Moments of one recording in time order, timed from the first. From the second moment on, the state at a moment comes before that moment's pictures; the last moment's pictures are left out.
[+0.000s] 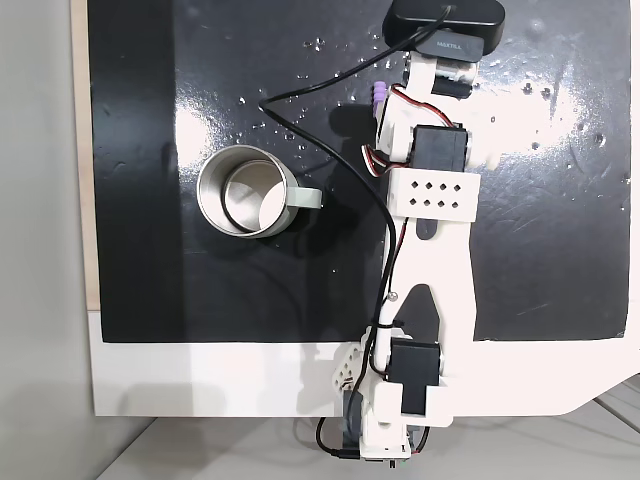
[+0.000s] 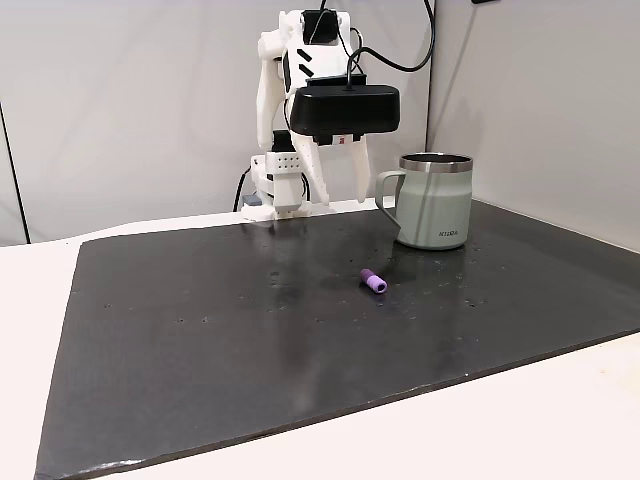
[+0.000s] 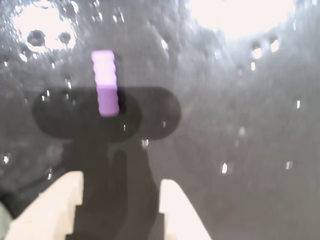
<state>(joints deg) 2.2 82.4 78.0 71.1 -84.5</state>
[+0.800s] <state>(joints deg) -2.0 64.6 78.0 54.0 -86.9</state>
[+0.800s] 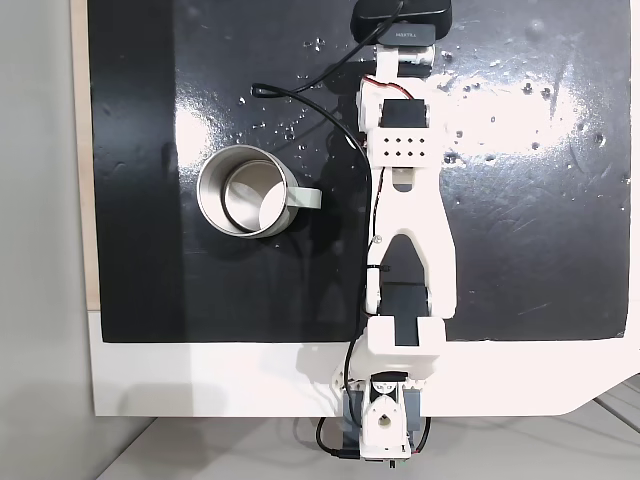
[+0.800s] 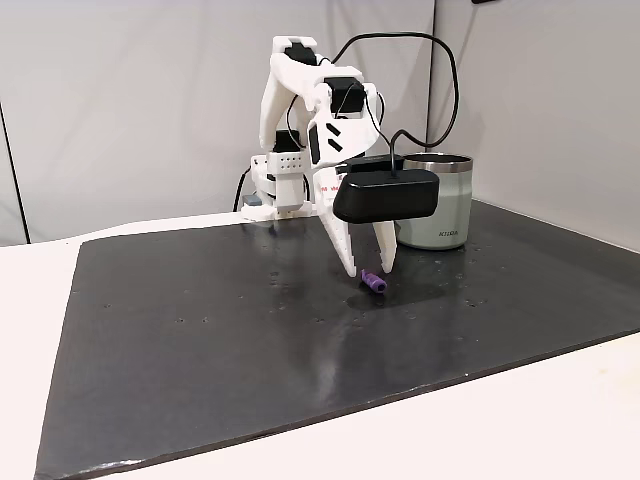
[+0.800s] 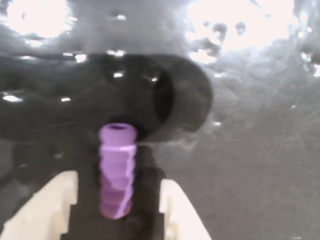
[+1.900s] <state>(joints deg) -3.5 63.7 83.9 47.5 -85.6</state>
